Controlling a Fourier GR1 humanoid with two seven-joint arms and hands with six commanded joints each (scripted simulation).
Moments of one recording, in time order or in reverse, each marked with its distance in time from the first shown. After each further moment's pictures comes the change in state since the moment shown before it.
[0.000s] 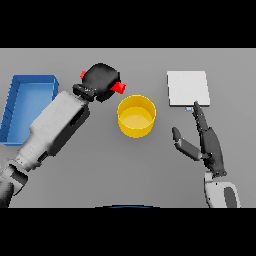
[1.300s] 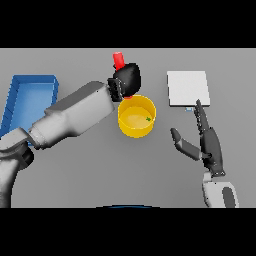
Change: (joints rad) left arm -0.332 -0.015 -0.513 0.178 -0.505 -0.060 -0.291; right arm -0.003 0.023 -0.011 0.006 -0.004 -0.028 -0.037
